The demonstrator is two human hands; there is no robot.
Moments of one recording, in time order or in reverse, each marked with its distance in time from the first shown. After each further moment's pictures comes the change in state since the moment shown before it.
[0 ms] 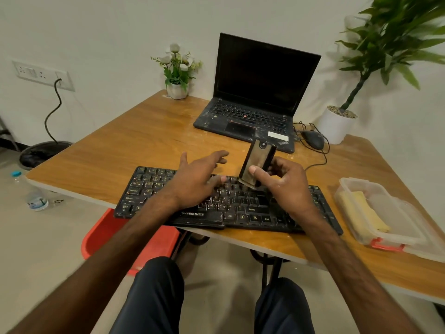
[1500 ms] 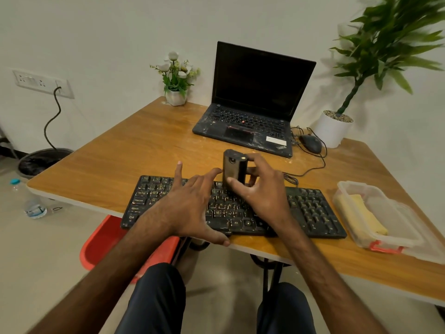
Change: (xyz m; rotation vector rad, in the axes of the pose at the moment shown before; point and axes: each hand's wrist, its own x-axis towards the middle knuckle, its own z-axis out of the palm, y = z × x) left_hand -0.028 -0.007 0.008 0.476 -0.205 0.080; right_hand -0.002 -0.014 0.036 -0.219 0.042 -0.183
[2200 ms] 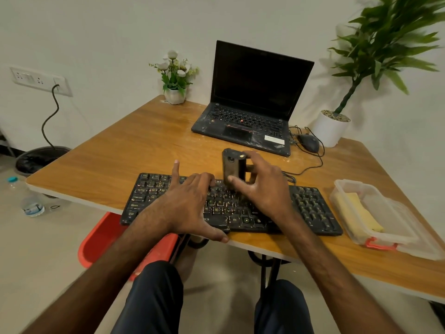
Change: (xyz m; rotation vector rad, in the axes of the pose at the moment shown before) left_hand -0.002 -0.001 0.000 -0.006 0.033 0.014; right_hand 0.003 0.003 -0.007 -0.188 -0.051 -0.079
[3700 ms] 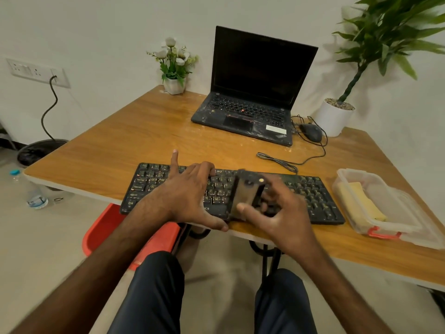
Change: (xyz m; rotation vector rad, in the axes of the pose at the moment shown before) left_hand 0.002 0.000 0.000 -0.005 -0.025 -0.001; right_hand -0.079 -0.011 -0.029 0.318 -0.047 0.061
